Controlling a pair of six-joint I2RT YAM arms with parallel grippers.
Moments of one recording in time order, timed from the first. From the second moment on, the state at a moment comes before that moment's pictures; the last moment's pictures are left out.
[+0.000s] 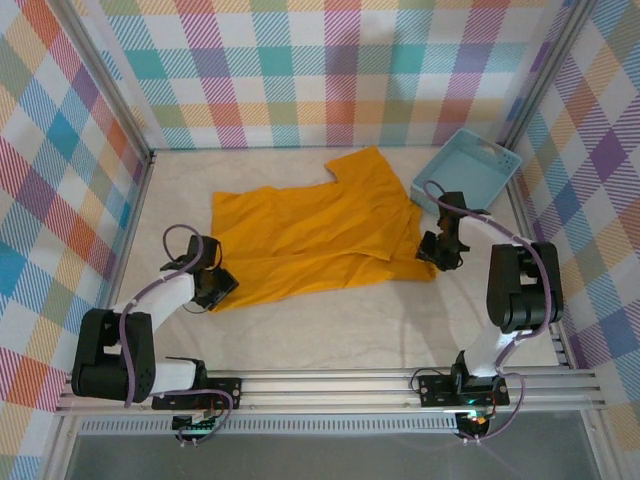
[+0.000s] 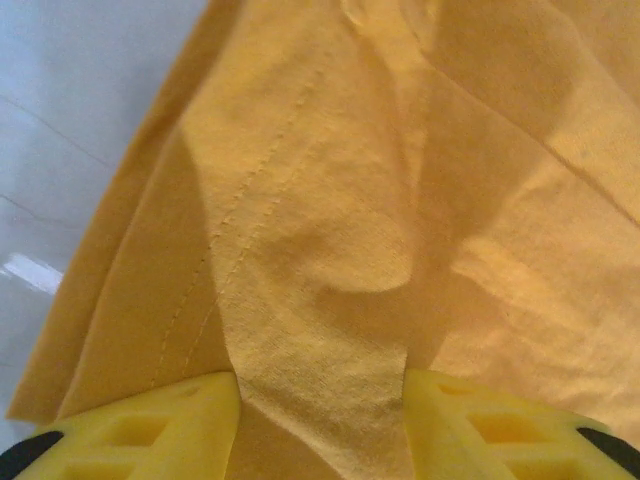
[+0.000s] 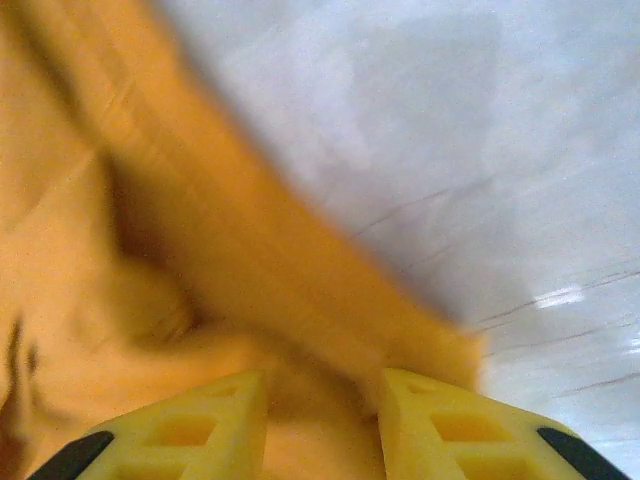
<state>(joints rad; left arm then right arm) -0.07 1.32 0.60 -0.52 0.03 -0.84 0.05 1.71 1.03 -0.70 -0.14 0.50</state>
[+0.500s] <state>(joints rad) -0.09 1.24 0.68 -0.59 0.04 -0.81 0.10 1.52 1.00 -0.72 -0.10 0.47</state>
